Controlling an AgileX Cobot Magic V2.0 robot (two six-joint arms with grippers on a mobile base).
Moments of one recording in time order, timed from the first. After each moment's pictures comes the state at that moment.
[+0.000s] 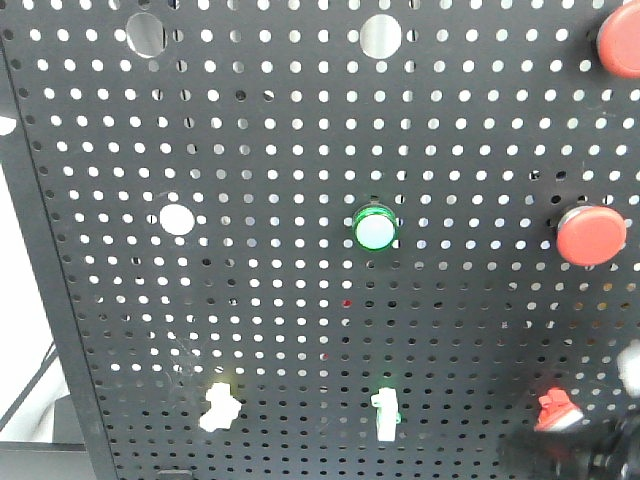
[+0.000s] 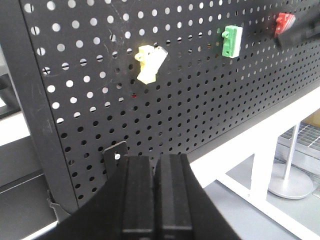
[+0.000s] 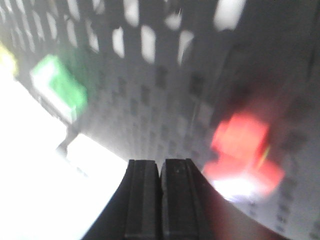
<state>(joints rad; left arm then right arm) -0.63 0.37 -0.23 -0.58 0.07 0.63 -0.08 1.03 -0.66 1.18 0.81 -1.20</state>
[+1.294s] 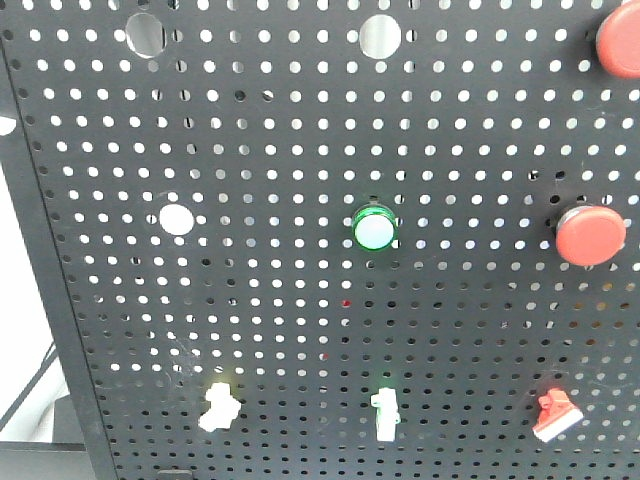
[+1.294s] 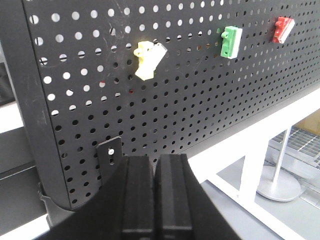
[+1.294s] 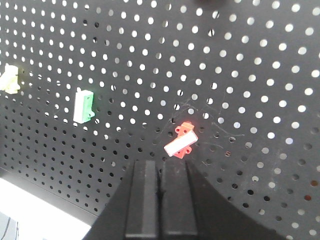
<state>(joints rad) -0.63 0.37 -0.23 -0.58 0.08 0.58 -0.08 0.03 -0.30 0.99 0.53 -1.11</state>
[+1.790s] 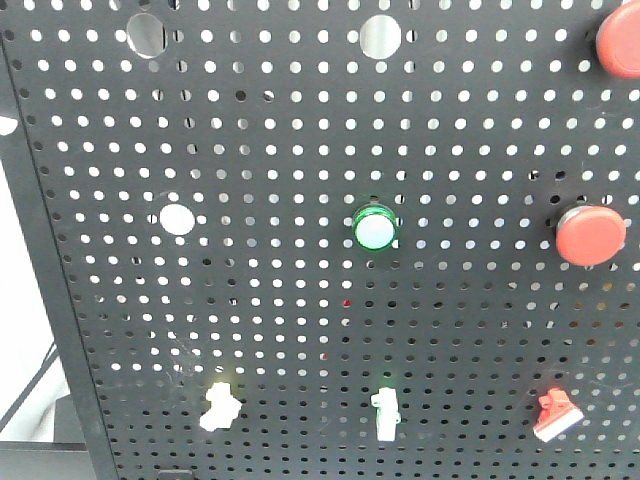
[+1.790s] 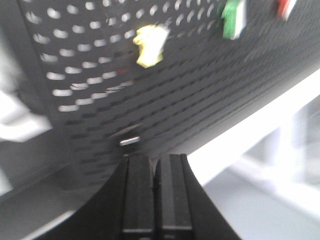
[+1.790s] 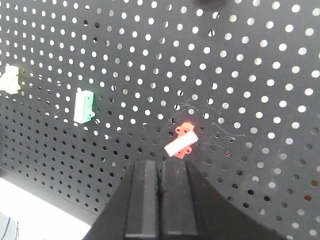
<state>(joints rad) -0.58 0.29 -0.16 -0.34 0.07 0.56 -0.08 0.03 -0.30 0.99 0.53 -1.11</state>
